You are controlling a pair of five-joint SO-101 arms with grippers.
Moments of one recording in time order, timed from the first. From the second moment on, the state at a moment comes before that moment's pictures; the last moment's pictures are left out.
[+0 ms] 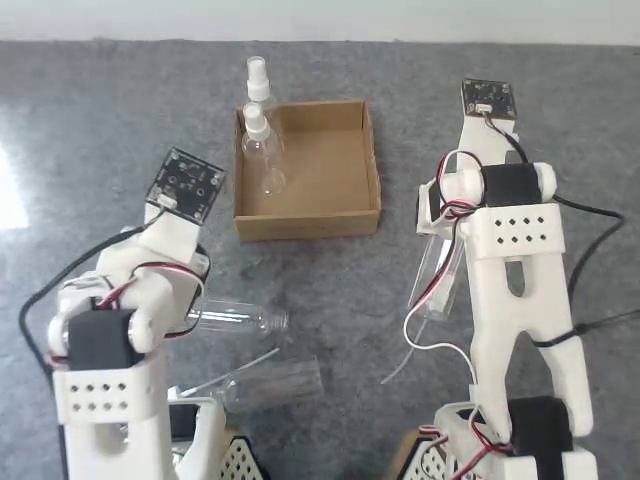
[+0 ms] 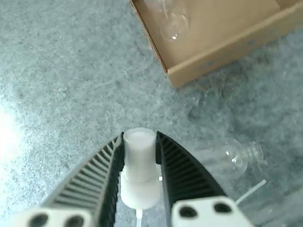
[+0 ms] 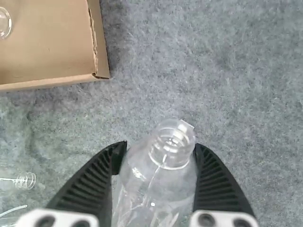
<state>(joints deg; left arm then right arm) -8.4 -57.5 39.6 83.7 -21.1 -9.2 -15.6 6.8 88.4 -10.4</state>
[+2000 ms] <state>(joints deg) -8.1 -67.2 31.9 64.5 14.9 -14.1 -35.3 45.0 45.6 -7.4</state>
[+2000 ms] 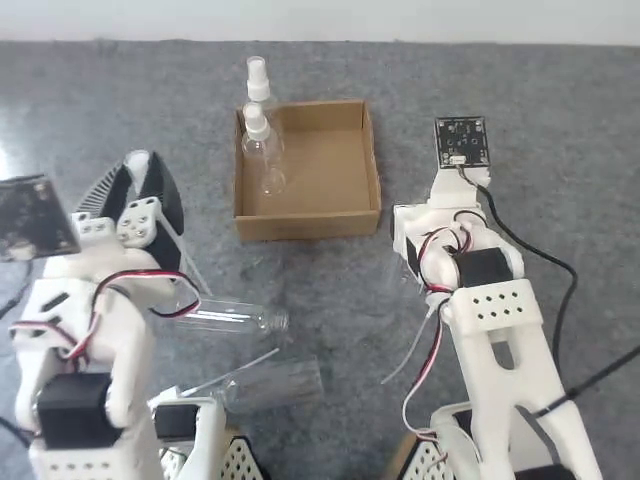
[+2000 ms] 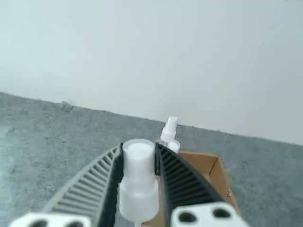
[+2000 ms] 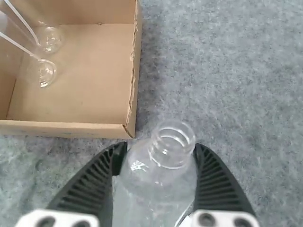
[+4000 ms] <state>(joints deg) -8.1 -99.0 53.8 46.6 27.4 -41.3 -65.1 67.1 37.8 10.7</state>
